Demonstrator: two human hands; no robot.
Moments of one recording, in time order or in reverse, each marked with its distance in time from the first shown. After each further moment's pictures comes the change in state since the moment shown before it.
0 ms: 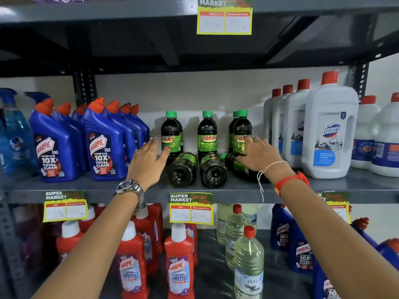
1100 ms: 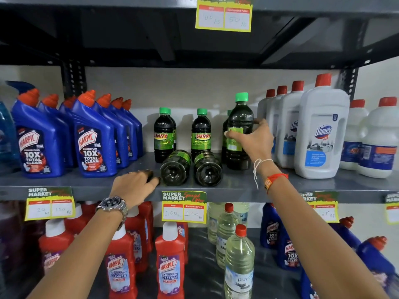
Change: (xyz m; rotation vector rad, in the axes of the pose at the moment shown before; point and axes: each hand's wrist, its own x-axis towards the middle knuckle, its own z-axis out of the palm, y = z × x) left_hand -0.021 -0.042 0.023 0.679 -0.227 0.247; right_hand 0.005 -0.014 -0.012 0.908 0.448 0.328
